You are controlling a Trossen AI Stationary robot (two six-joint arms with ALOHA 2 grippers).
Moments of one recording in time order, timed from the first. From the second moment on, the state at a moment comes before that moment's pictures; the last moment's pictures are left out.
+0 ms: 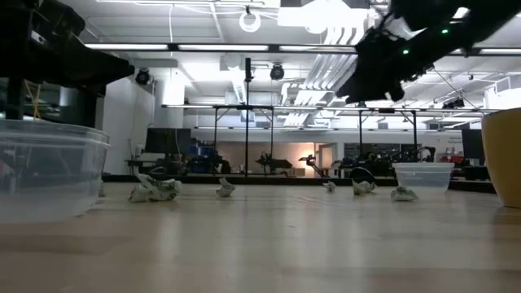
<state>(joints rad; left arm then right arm) -0.07 0.02 0.02 0.00 -0.18 0.01 -0.34 1.03 0.53 0.10 0.28 0.22</state>
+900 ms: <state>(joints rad) -0.07 0.02 0.02 0.00 -0.18 0.01 -0.42 1.61 0.73 -0.02 0.19 0.47</state>
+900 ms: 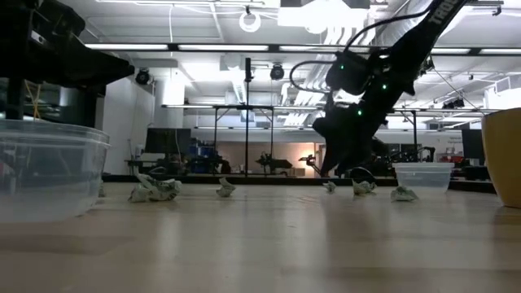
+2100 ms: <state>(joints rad) -0.07 0.02 0.02 0.00 -0.18 0.01 -0.42 1.60 0.86 -0.22 0.17 0.35</state>
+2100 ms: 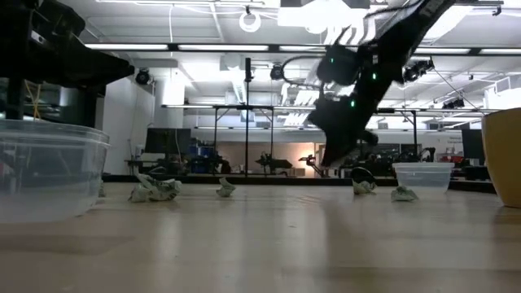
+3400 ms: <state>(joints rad) -0.07 0.02 0.02 0.00 -0.19 0.01 -0.42 1.33 0.82 -0.83 0.43 0.43</state>
